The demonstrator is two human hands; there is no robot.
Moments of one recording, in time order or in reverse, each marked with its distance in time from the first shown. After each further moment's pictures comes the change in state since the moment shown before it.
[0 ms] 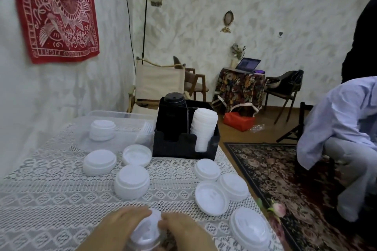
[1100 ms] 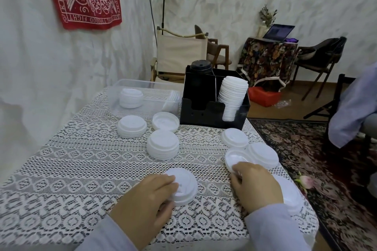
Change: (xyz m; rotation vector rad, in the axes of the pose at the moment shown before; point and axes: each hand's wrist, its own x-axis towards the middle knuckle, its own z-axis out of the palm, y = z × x) left_hand -0.035 0.010 -0.004 0.004 -0.127 -0.016; right_hand -0.019 -0.111 -0.208 -0.280 0.066 0.537
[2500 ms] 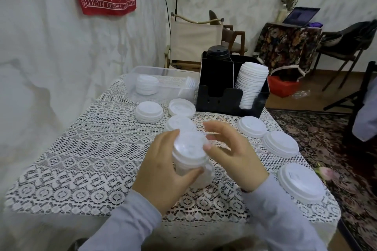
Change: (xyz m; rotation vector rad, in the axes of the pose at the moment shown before) left_hand 0.018 0.022 -0.019 -0.199 0.340 -0.346; right_hand 0.007 -0.062 -0.010 1.242 -0.202 -0.241
